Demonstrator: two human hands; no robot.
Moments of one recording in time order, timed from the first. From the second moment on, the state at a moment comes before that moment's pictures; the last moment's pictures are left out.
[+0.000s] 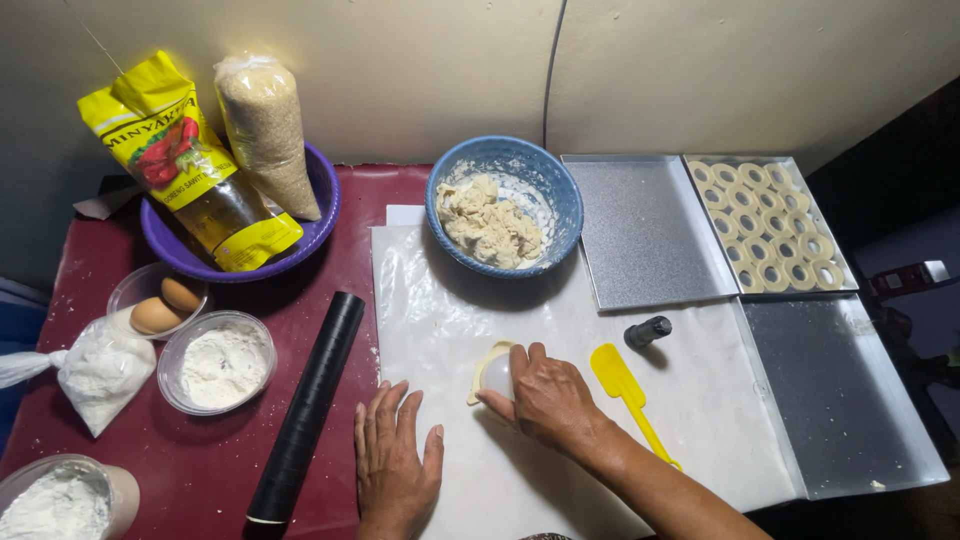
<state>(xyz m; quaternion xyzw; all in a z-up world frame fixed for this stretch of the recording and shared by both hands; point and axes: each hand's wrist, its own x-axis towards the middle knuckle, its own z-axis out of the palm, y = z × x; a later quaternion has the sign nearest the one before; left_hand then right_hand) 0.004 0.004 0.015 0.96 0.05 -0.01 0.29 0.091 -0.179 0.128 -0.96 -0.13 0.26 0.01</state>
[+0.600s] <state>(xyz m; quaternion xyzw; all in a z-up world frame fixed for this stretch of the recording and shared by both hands) 0.002 0.003 0.017 0.96 0.04 0.01 0.28 0.087 -0.177 0.142 -0.95 -0.12 0.28 0.03</state>
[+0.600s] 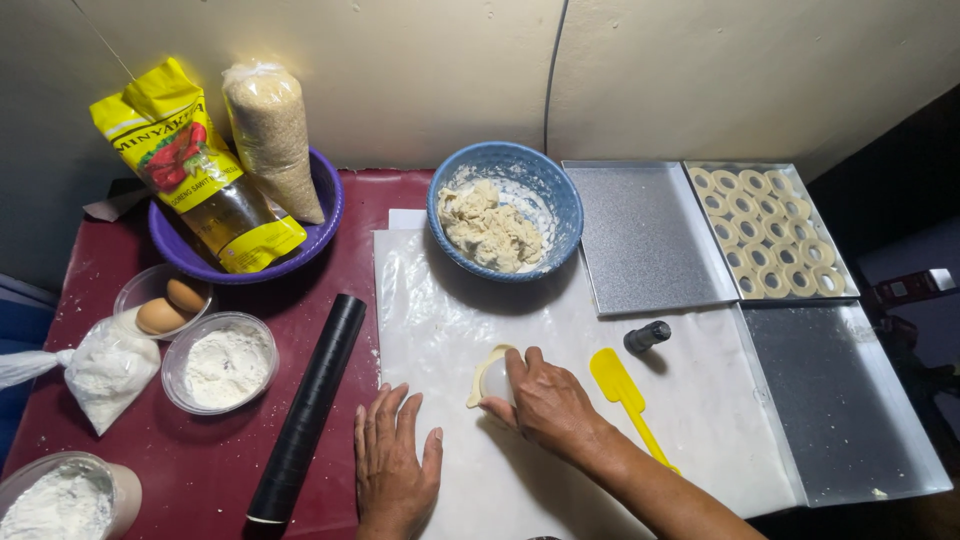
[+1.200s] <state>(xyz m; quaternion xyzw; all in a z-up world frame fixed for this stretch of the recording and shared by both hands) 0.001 0.003 0.016 0.96 0.05 0.00 0.28 0.093 -0.186 0.127 -0.95 -0.12 0.29 0.04</state>
